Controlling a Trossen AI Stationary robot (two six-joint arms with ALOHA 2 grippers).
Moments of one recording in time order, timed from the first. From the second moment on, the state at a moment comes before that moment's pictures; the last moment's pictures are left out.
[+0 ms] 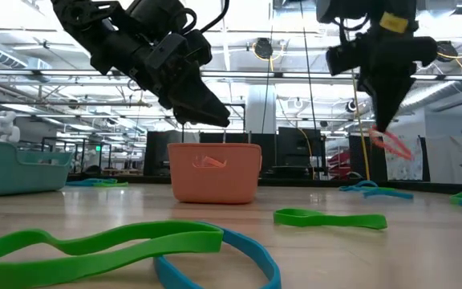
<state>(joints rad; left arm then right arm) 0.03 1.57 0.75 0.29 0.13 -0.09 0.08 1.45 1.07 -1.10 0.12 0.42</state>
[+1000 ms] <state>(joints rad) -0.05 1.62 0.75 0.63 0.10 -0.54 0.17 1.46 1.07 -0.43 0.17 0.25</state>
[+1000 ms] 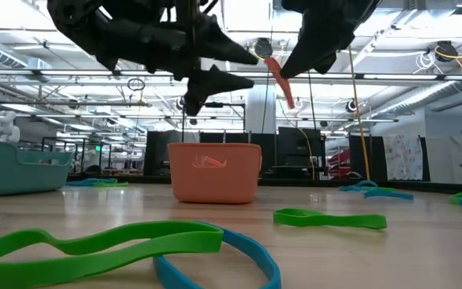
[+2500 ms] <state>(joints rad) -0.05 1.83 0.85 0.79 0.18 -0.49 0.12 1.46 1.07 -0.47 0.16 0.22</state>
